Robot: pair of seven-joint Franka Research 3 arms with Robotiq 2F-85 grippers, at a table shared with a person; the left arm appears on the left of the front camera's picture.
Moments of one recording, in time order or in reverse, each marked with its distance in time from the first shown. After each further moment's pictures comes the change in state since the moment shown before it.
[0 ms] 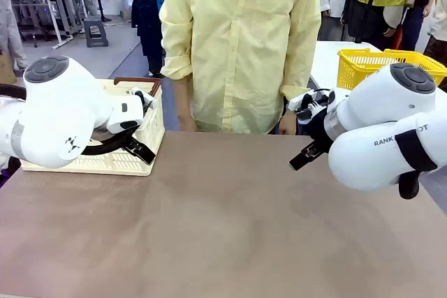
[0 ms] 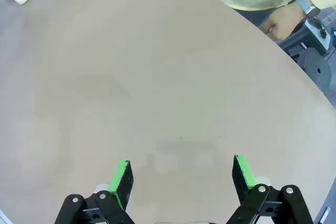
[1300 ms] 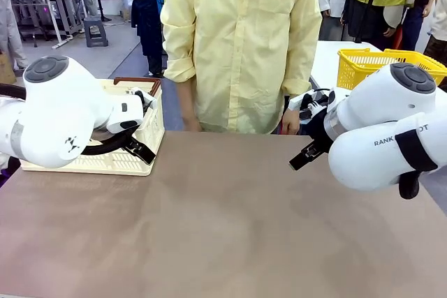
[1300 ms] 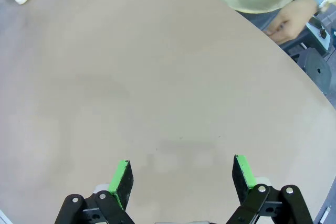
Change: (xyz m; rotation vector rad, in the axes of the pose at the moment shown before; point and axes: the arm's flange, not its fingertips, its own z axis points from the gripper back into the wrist) left arm 0.000 0.000 0.000 0.000 0.000 0.000; right arm 0.000 0.000 0.000 0.000 0.000 0.001
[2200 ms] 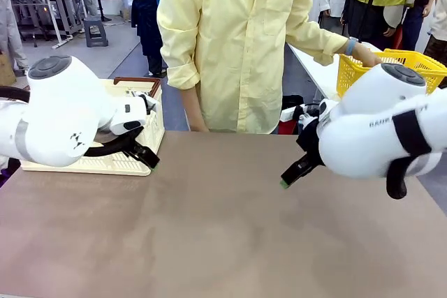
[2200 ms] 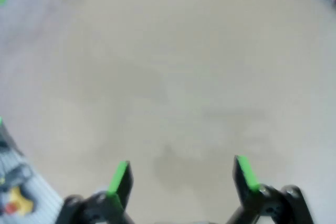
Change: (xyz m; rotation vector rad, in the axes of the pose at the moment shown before) left arm -0.002 -0.032 0.005 -0.193 0.091 0.057; right arm -0.012 0.036 0.002 0.327 0.185 -0.109
